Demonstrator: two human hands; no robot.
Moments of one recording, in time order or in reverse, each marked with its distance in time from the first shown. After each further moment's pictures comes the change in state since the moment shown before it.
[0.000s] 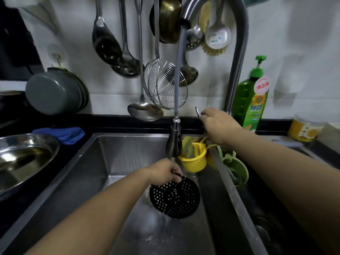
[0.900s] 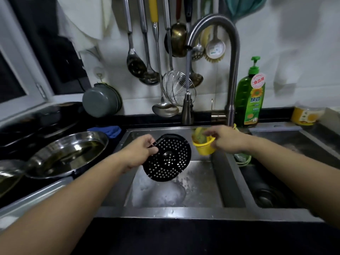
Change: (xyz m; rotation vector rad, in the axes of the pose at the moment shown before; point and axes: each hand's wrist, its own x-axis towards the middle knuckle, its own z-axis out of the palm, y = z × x) left_hand -0.191 0.027 -0.066 -0.294 0.393 -0.095; right_hand -0.108 -0.048 -0.067 0.833 -0.313 0.137
